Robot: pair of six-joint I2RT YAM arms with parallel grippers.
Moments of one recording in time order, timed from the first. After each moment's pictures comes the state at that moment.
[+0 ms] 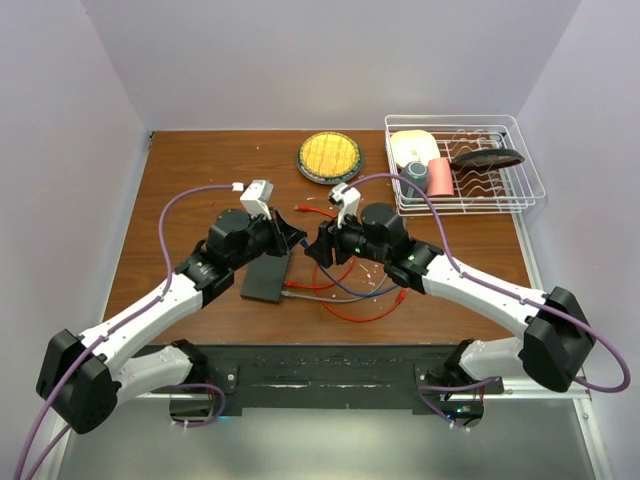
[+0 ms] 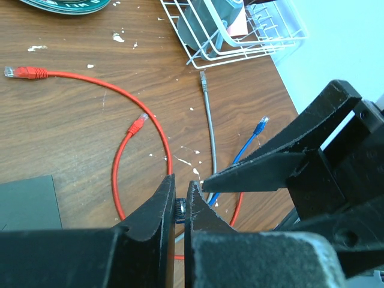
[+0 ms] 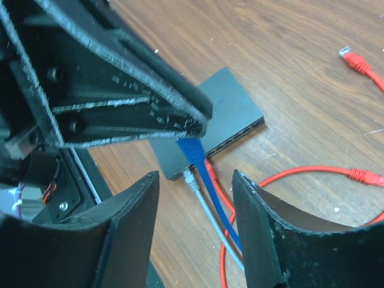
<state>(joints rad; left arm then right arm) -0.61 1.07 0.70 0.08 0.11 -0.60 0.81 1.31 0.89 0.05 -0.20 0.31</state>
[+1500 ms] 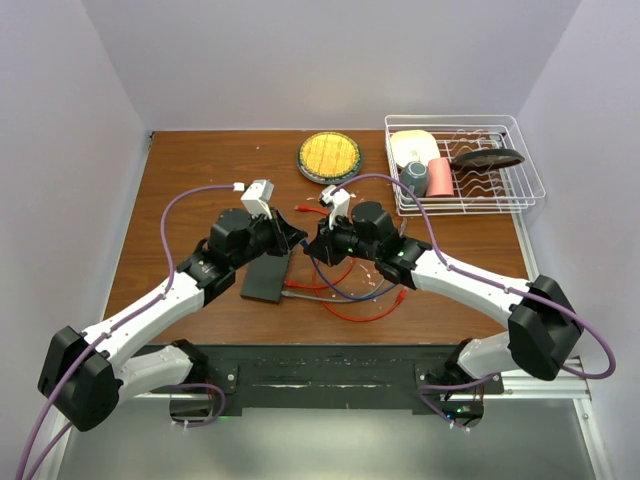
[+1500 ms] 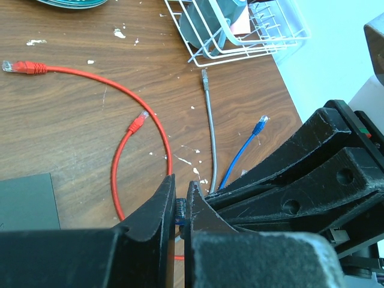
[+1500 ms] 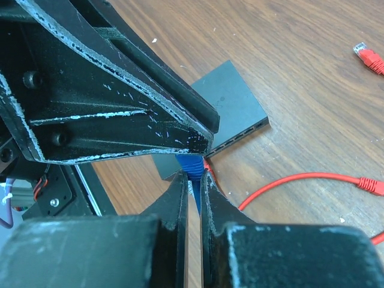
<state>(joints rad) -0.61 1.09 0.70 0.08 0.12 -0.62 0.81 1.40 0.93 0.07 -0.23 0.28</state>
